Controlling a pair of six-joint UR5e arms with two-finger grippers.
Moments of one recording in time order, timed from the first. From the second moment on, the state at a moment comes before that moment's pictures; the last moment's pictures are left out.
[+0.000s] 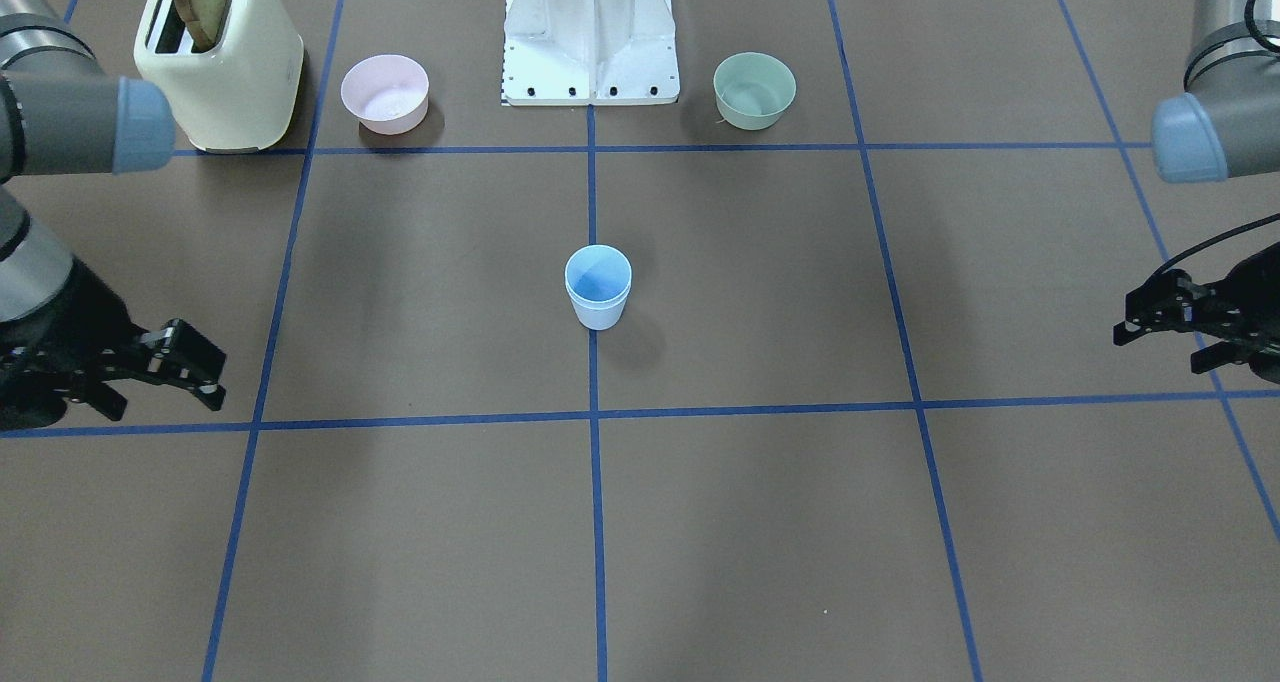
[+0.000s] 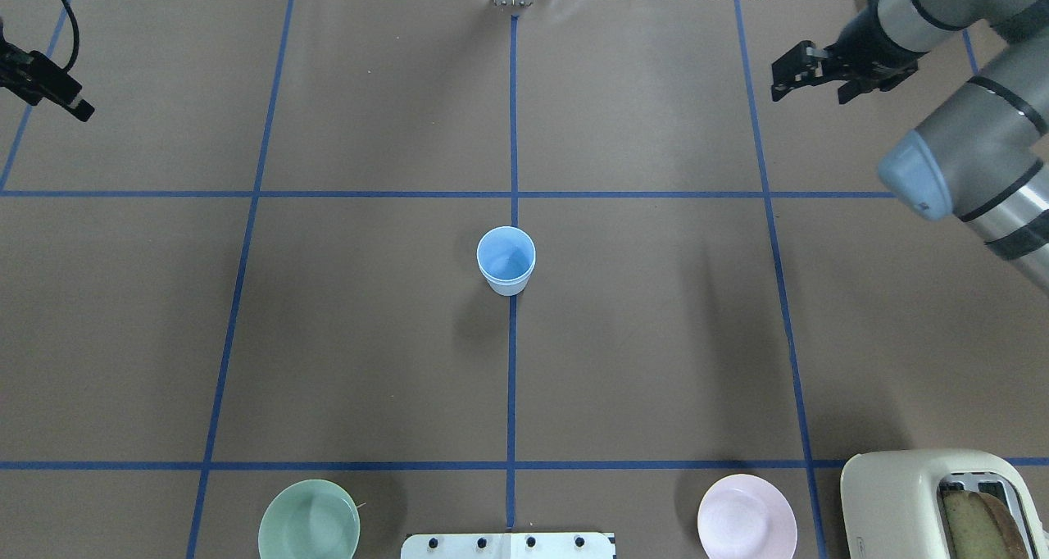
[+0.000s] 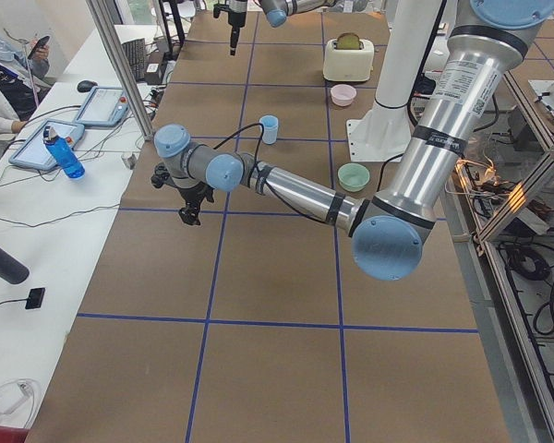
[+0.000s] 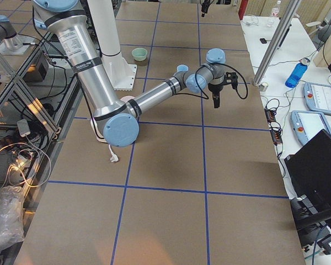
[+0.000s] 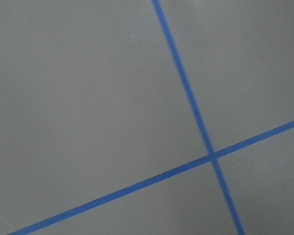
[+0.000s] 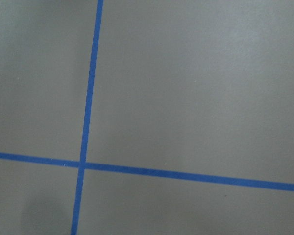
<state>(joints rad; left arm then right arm) -1.30 -1.92 -1.54 -1.57 -2.42 -0.05 1.11 -1.19 1.64 -1.34 2.18 0.75</state>
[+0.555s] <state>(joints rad) -1.45 -1.89 -1.54 -1.41 -2.40 0.18 1.37 -1.47 1.67 -1.35 2.23 0.50</state>
